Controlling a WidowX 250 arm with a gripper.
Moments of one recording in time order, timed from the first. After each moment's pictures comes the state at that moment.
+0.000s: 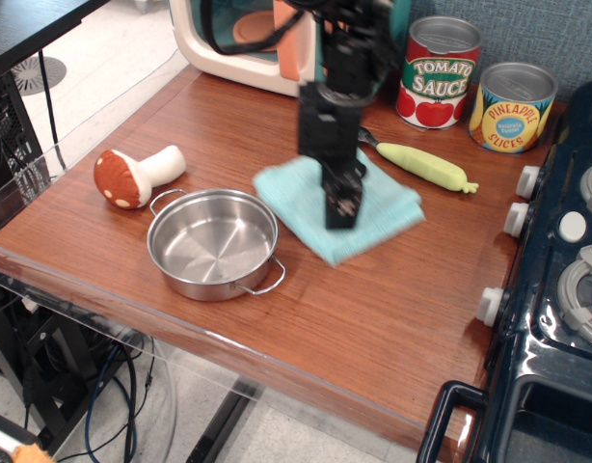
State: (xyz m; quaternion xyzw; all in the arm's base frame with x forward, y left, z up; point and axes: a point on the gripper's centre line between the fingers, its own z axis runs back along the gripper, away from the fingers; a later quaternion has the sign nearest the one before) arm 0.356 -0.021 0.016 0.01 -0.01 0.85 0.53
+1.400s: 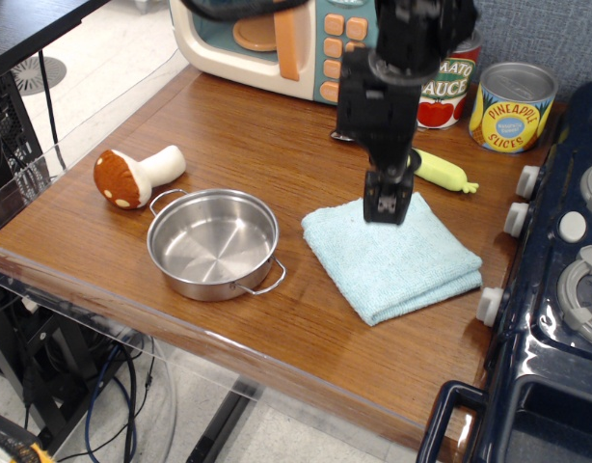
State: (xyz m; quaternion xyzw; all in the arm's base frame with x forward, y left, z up) arm 0.332 -0.053 0.092 -0.06 -0.08 0.81 0.57
